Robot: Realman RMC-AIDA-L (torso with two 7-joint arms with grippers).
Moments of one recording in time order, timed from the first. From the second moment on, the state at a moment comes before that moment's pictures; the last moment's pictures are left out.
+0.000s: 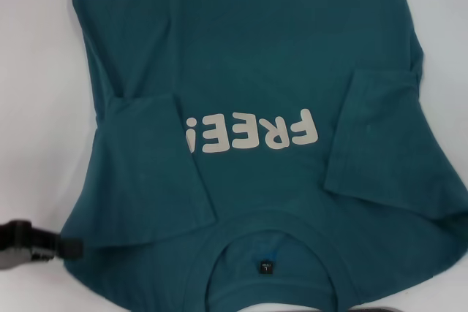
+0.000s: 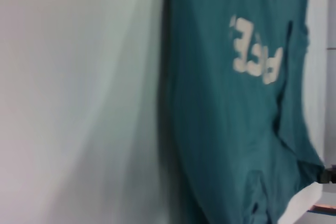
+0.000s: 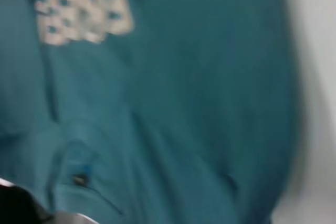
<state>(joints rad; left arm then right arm) -0.30 -2.05 -2.56 -0.92 -0.74 1.97 -2.43 0.42 1.94 -0.48 -0.87 -2.69 -1.96 2.30</state>
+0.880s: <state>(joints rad) -0.72 -2.01 -2.62 -0.68 -0.86 1.55 -2.51 0.57 1.89 -0.39 -0.77 -2.26 -1.70 2.38</state>
